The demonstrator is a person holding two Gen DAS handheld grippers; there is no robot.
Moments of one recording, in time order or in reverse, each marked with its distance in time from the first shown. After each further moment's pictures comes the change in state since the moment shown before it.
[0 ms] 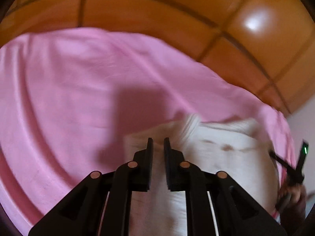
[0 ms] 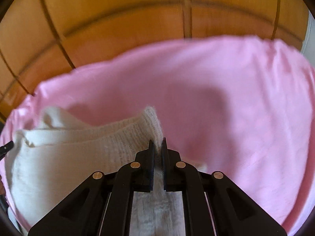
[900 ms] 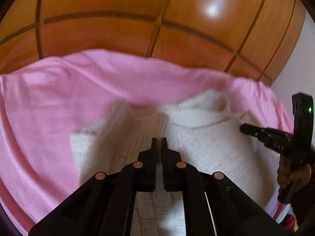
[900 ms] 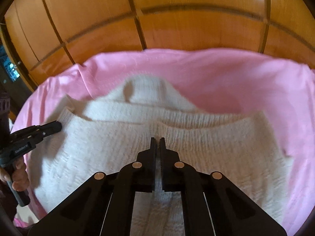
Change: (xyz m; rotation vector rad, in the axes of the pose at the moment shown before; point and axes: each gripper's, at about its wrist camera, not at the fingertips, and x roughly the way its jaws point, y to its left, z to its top) left arm -0.025 -0.087 -0.037 0.317 -0.089 -0.138; right arm -0.046 0.117 -0.024 -0.215 -0.071 0.252
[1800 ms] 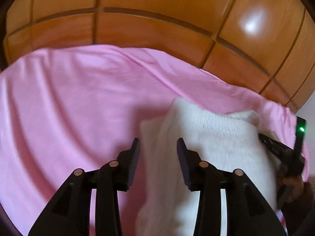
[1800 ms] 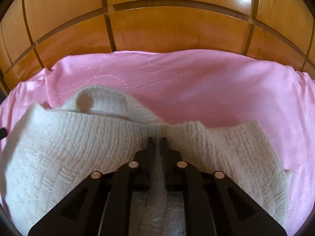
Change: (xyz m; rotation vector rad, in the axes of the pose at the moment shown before) left arm -0.043 0.080 -0.032 -0.212 -0.015 0.190; right arm 0.050 -0.021 0.007 0.029 -0.006 -0.177
